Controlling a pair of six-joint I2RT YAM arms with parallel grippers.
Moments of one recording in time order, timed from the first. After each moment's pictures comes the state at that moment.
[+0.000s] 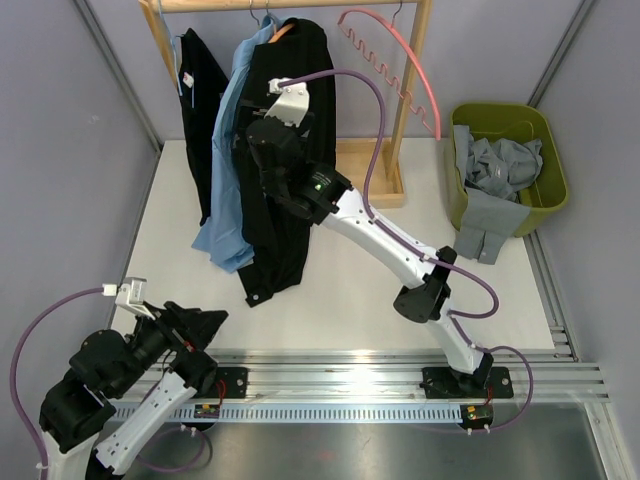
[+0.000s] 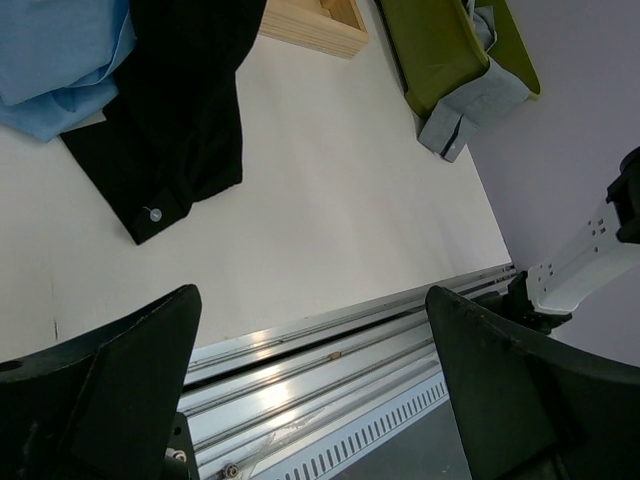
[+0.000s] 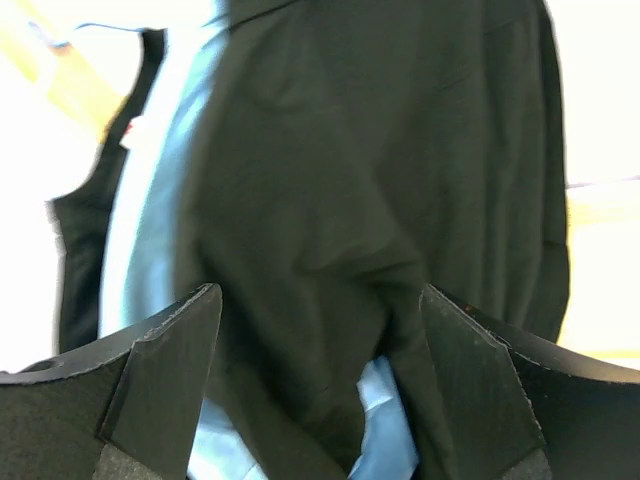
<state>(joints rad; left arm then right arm) -0.66 0.01 0.88 -1.10 -0.10 -0.72 1.05 2.23 2.63 -0.44 0.87 0.42</state>
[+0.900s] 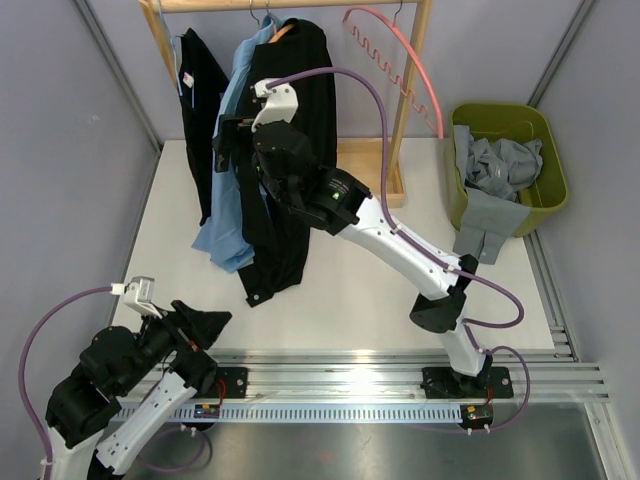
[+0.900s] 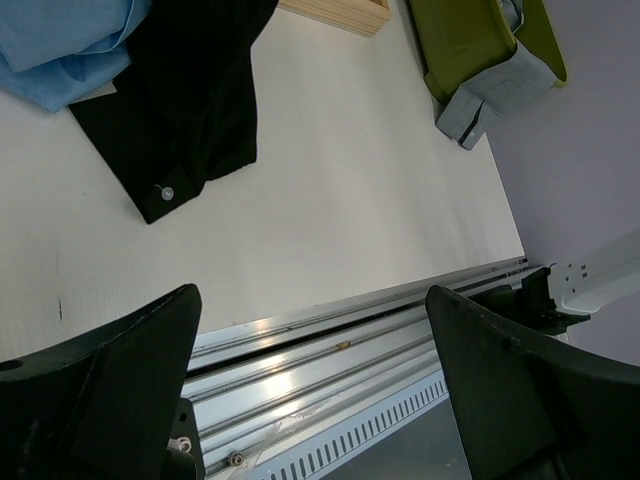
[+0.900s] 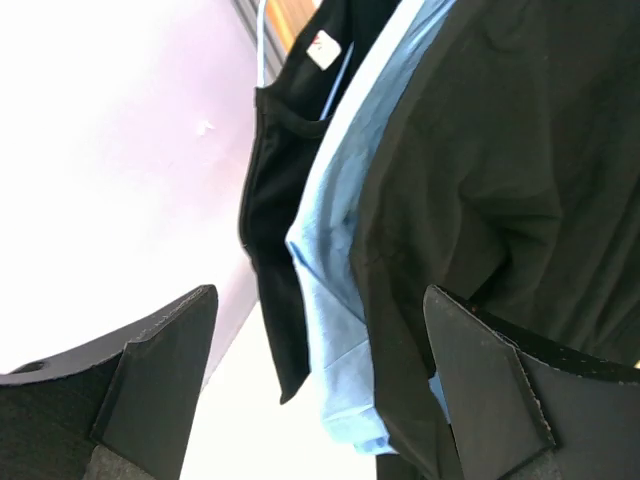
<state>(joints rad) -0.66 0.01 0.84 -1.12 -0.10 -0.74 1.10 2.10 2.57 -0.52 0.57 0.41</state>
